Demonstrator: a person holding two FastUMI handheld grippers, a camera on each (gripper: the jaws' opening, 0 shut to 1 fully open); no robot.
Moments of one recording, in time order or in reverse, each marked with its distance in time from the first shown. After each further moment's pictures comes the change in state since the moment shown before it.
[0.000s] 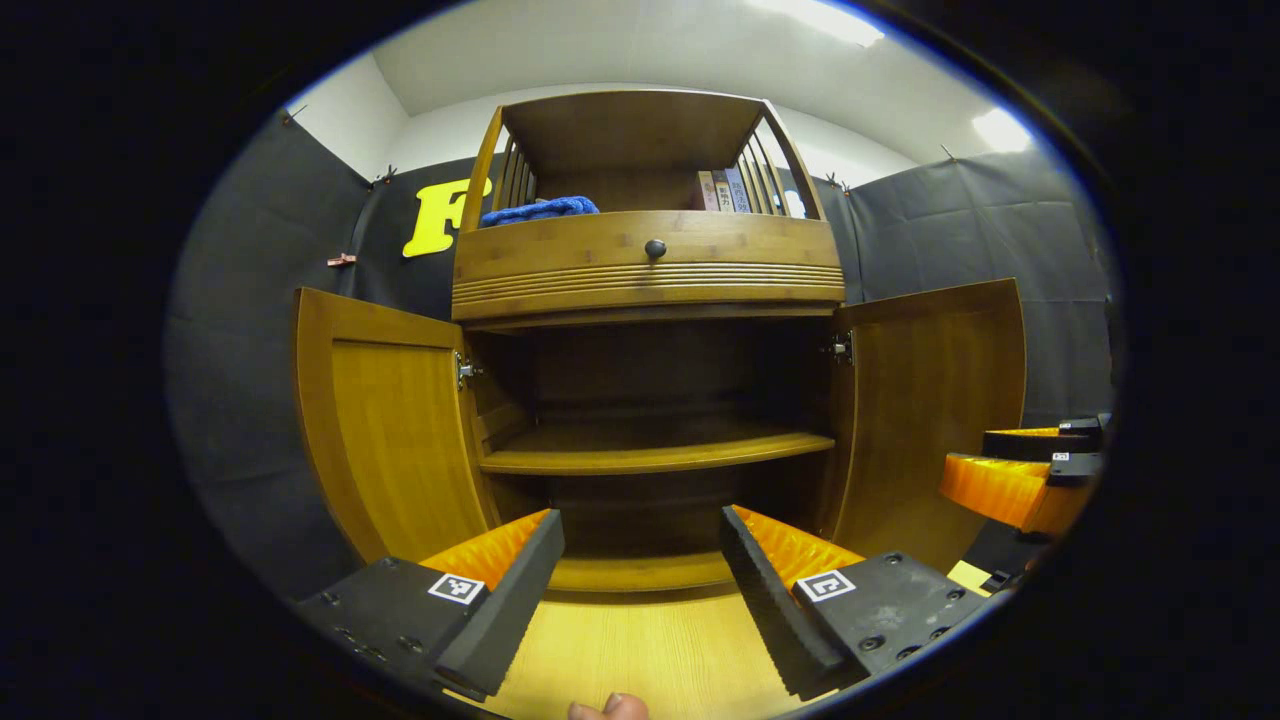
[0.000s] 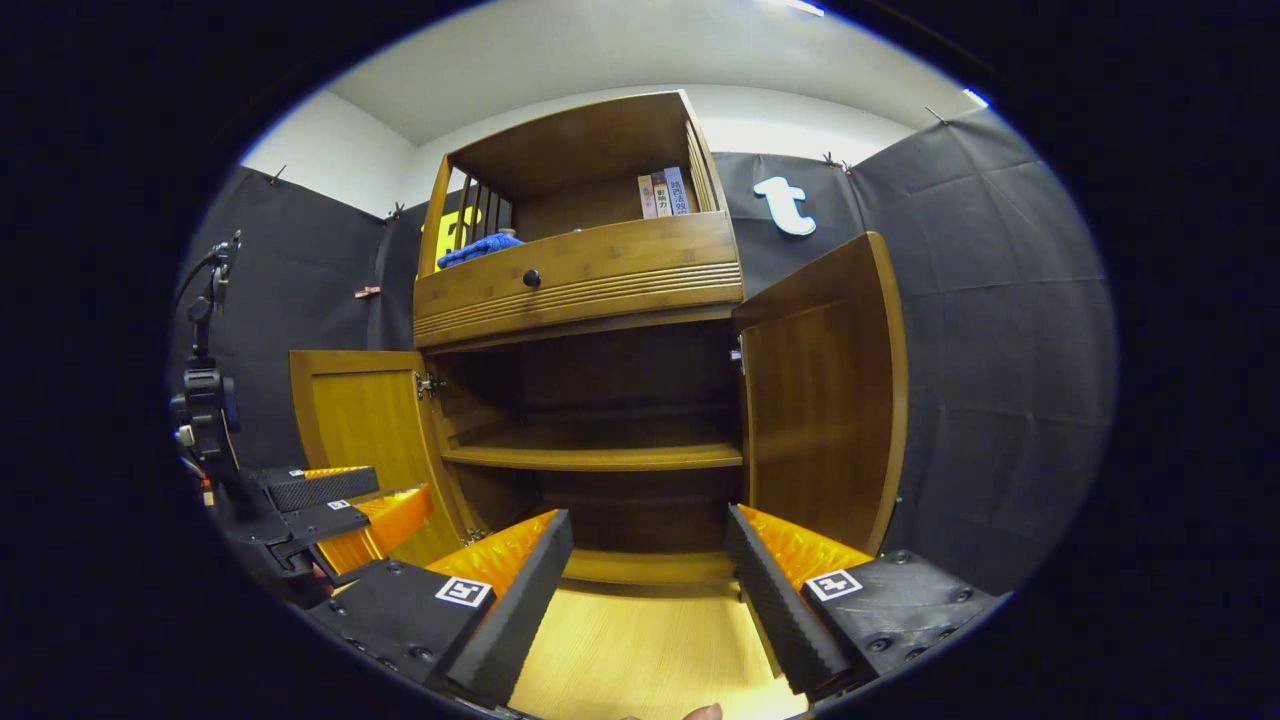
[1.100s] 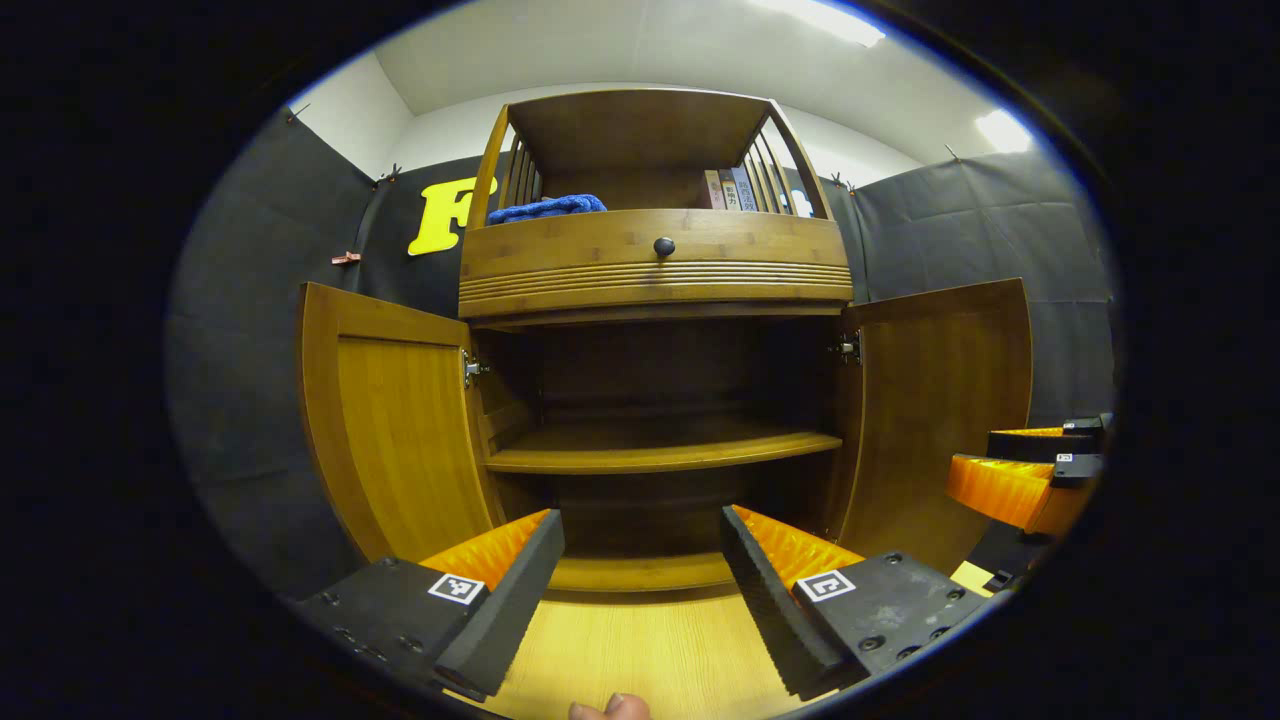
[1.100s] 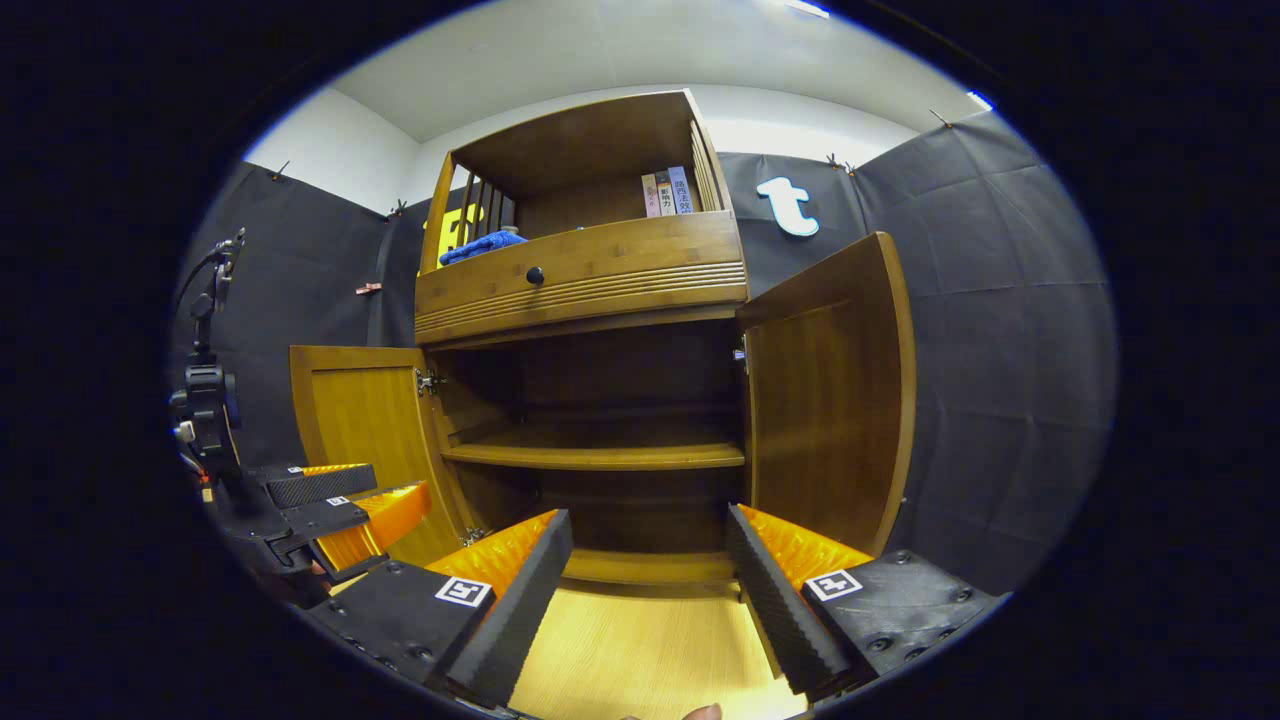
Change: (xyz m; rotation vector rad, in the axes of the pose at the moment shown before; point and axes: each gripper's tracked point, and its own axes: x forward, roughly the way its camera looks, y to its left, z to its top) left arm 0.002 0.008 -0.002 -0.008 0.002 0.012; right arm 0.001 0.004 -0.001 -0.008 0.001 0.001
